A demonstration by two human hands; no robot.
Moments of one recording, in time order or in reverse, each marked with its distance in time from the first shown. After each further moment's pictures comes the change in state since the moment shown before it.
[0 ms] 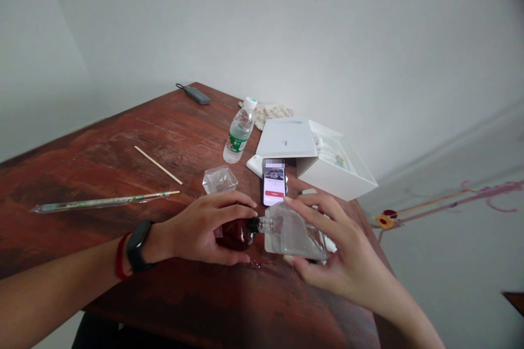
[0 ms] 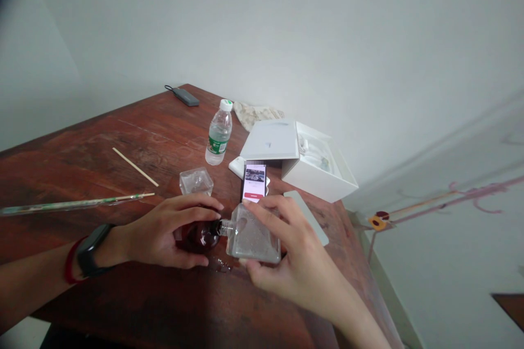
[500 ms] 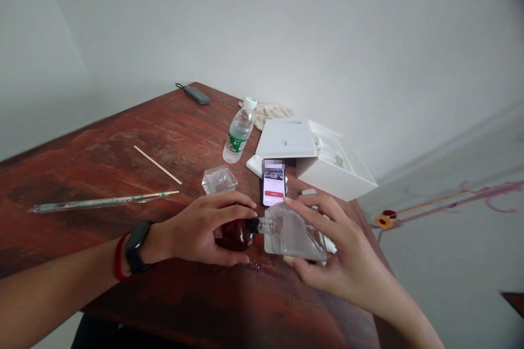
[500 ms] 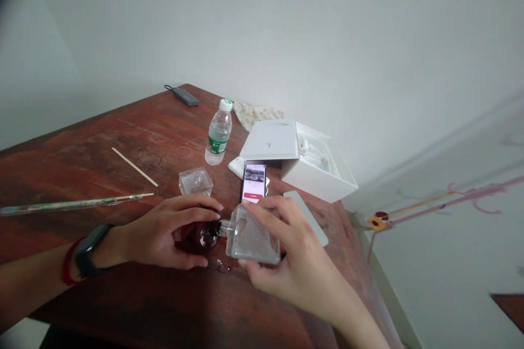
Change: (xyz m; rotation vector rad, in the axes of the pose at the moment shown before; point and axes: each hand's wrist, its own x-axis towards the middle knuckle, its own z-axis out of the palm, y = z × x) left_hand 0.000 0.000 0.001 -0.006 0.000 -0.005; right_hand 0.000 0.000 0.000 0.004 -0.006 0.001
